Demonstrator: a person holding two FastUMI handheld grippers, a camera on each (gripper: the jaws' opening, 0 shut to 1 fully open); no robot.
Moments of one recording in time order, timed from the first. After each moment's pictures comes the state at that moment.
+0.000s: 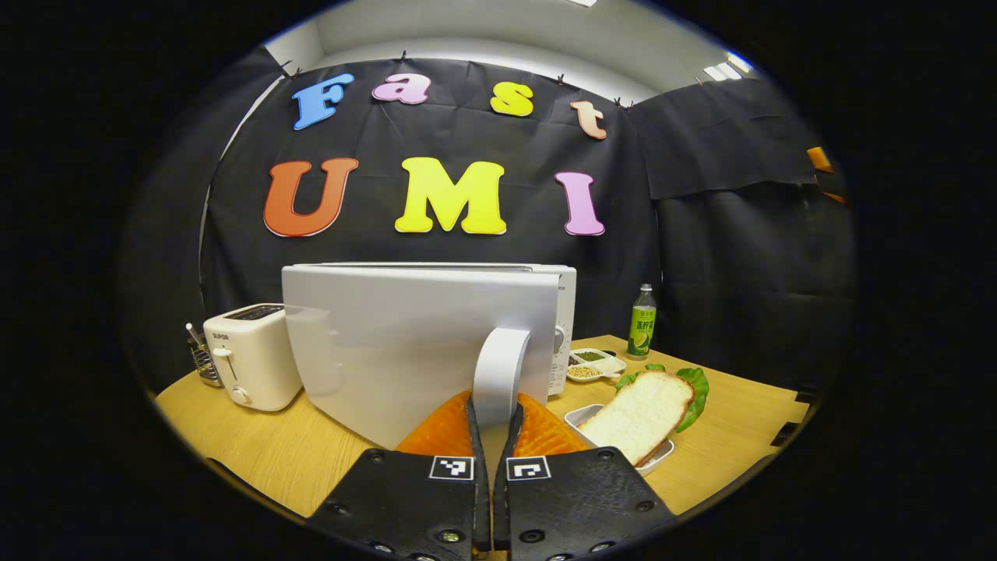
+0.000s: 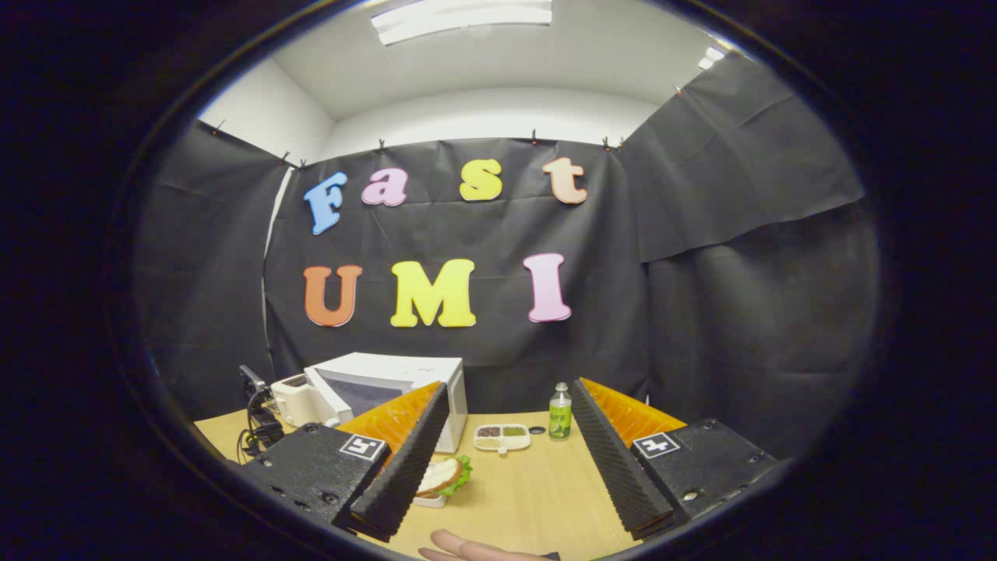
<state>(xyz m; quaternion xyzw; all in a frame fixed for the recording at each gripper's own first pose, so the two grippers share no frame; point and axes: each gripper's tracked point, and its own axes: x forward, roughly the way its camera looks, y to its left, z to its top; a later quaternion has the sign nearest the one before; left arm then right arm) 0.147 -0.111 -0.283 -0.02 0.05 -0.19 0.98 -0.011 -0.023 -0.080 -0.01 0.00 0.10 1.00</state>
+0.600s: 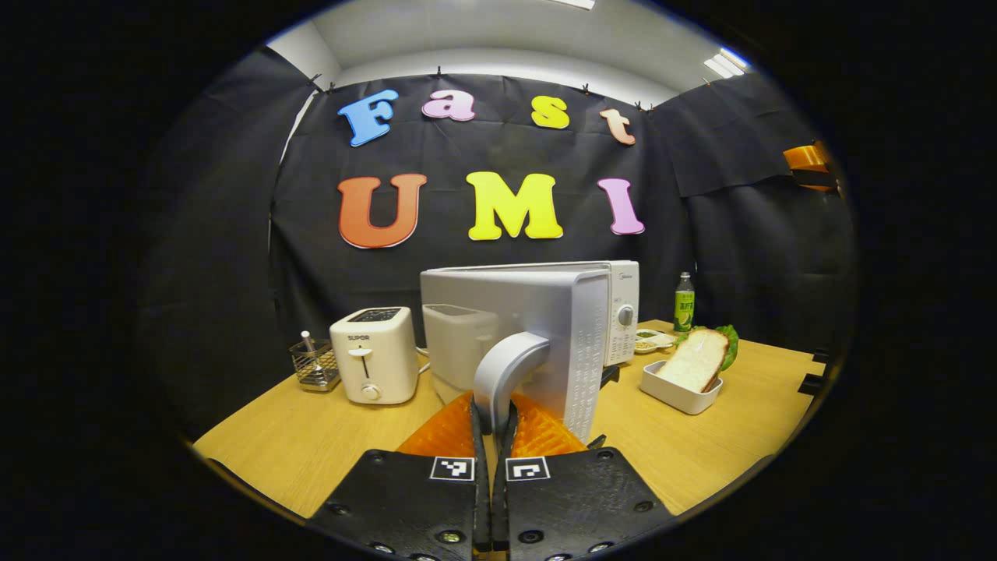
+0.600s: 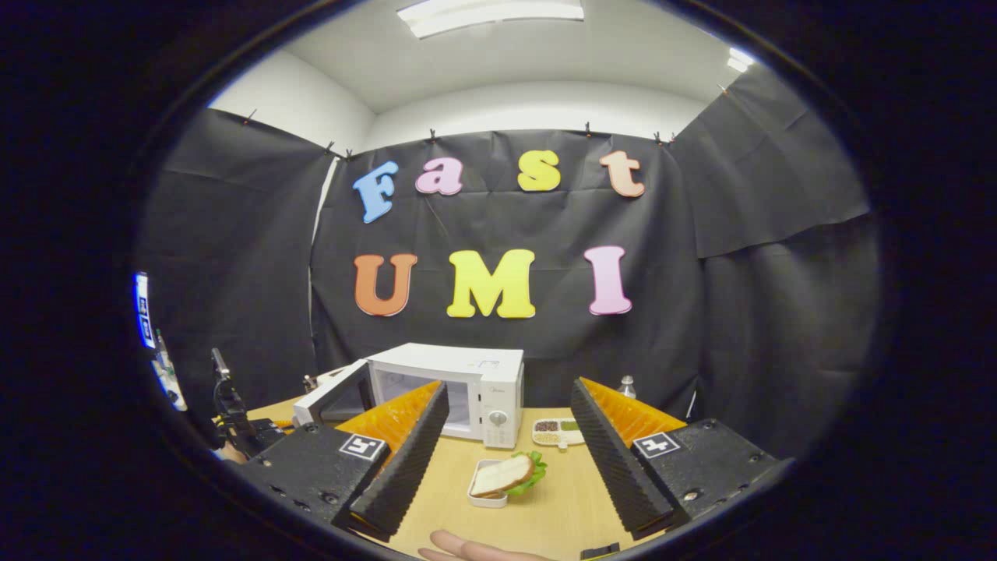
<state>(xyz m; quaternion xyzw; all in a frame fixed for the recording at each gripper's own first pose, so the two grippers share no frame) 0.092 0.060 -0.293 0.01 0.05 -0.11 0.99 -0.020 0.074 -0.101 -0.03 0.02 0.17 0.99</state>
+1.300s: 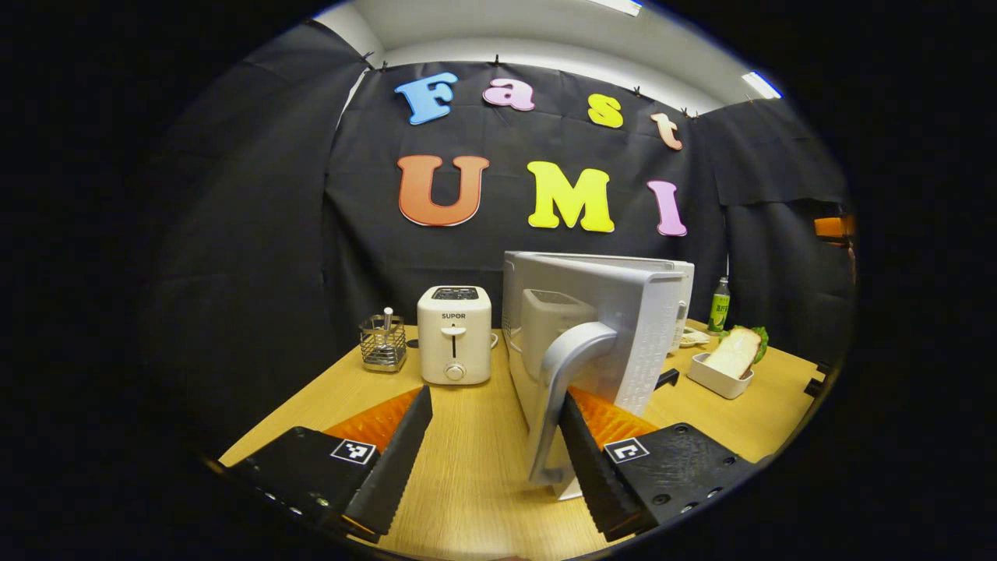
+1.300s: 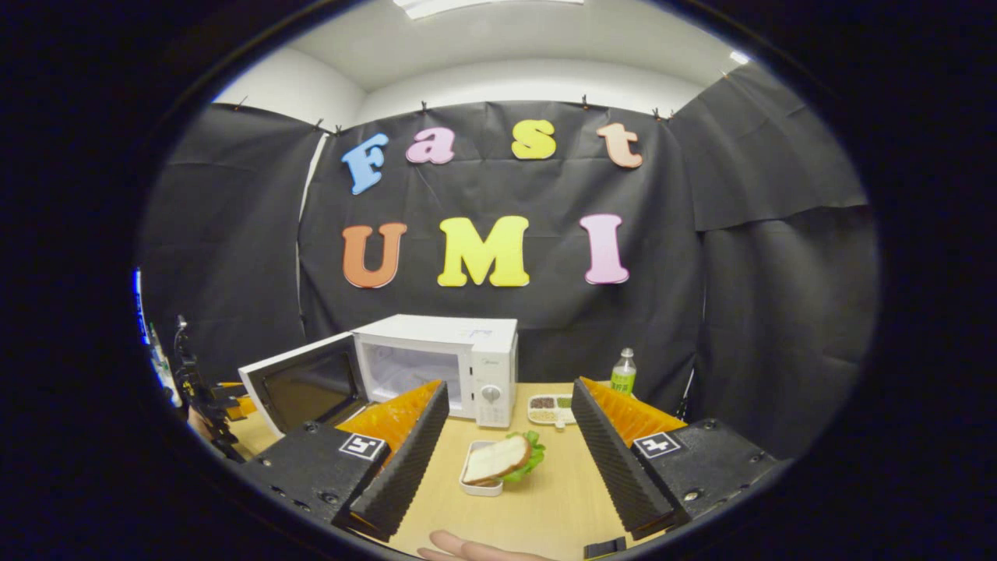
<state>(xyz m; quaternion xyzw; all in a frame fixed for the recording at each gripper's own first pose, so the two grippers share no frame) 0.078 0.163 -0.303 -0.02 0.08 -0.09 0.99 0.010 0.063 -0.146 -0.03 0.08 0.14 0.99</state>
